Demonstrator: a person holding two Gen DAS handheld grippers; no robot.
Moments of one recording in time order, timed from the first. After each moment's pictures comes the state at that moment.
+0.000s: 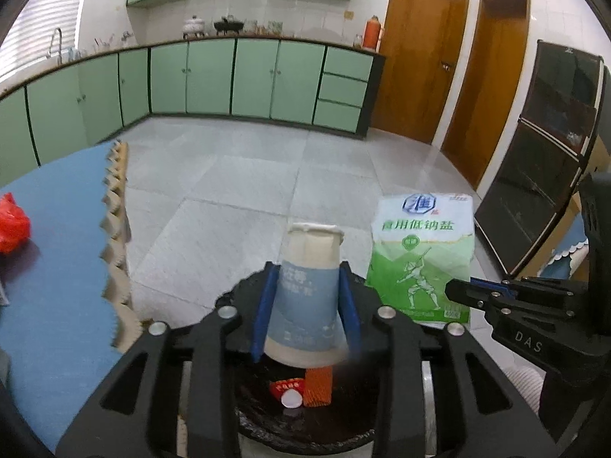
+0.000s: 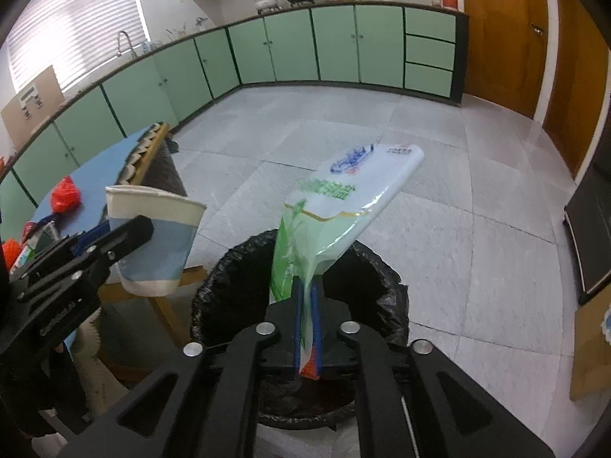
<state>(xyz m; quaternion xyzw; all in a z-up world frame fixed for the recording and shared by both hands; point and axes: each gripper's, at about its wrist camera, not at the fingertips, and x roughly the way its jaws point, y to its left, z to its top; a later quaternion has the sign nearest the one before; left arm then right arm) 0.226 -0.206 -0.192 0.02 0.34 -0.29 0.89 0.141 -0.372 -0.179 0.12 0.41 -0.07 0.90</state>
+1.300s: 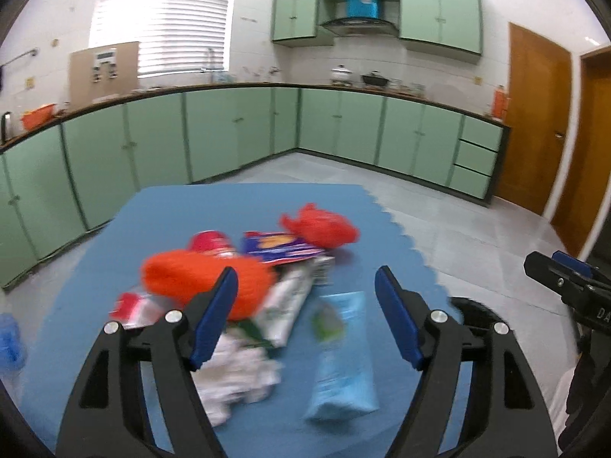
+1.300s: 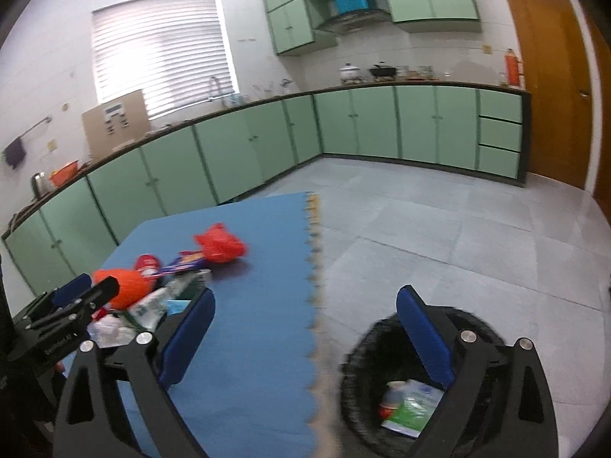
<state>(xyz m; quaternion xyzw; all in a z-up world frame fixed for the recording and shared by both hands) 0.149 0.063 -0.093 -0.01 0.26 -0.03 0.97 0.136 -0.147 -0.083 0.09 0.26 0.06 0.96</state>
